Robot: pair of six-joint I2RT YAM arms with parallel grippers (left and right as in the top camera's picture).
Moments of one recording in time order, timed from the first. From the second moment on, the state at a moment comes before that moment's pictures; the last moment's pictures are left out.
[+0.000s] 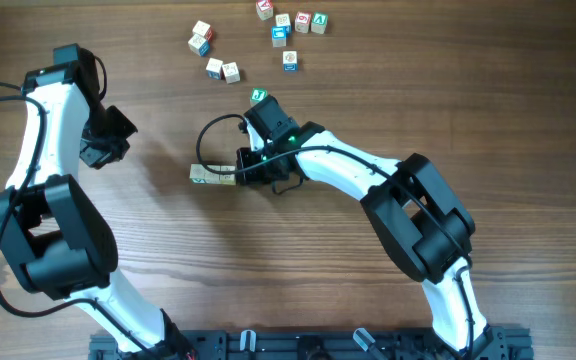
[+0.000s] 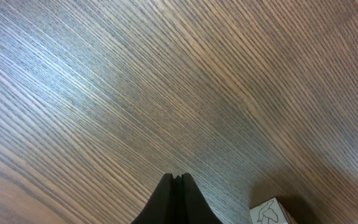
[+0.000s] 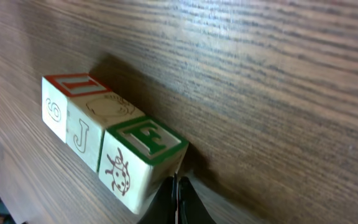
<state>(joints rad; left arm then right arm) 0.24 1.94 1.56 -1.17 -0.09 -0.54 0.72 2.20 1.48 -0.38 -0.44 0.57</state>
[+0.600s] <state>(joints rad) 0.24 1.94 1.56 -1.17 -0.09 -0.54 0.72 2.20 1.48 -0.36 -0.43 0.57</state>
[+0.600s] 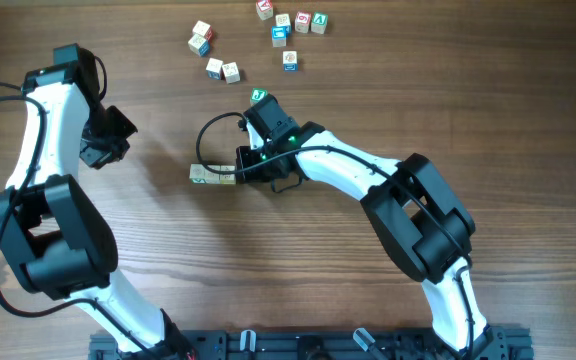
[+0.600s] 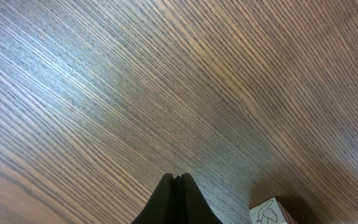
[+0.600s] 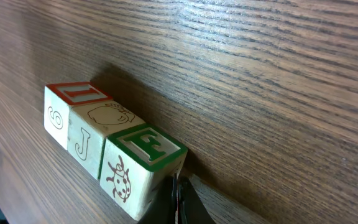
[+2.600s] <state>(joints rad) 0.24 1.94 1.56 -1.17 -0.09 -0.54 0.72 2.20 1.48 -0.38 -0.44 0.55</state>
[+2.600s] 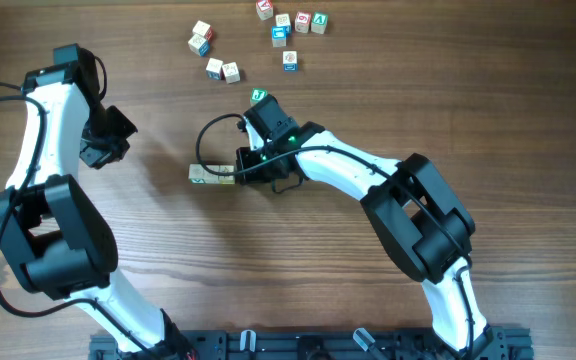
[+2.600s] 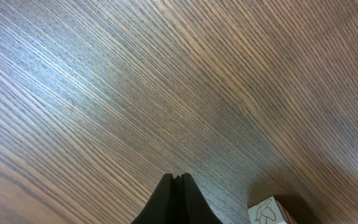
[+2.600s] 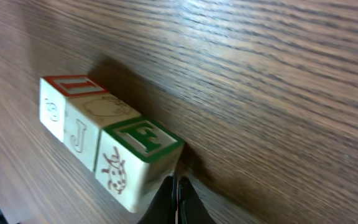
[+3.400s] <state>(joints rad) 0.24 1.94 1.56 -1.17 -0.09 -0.54 0.72 2.20 1.48 -0.38 -0.42 0.55</state>
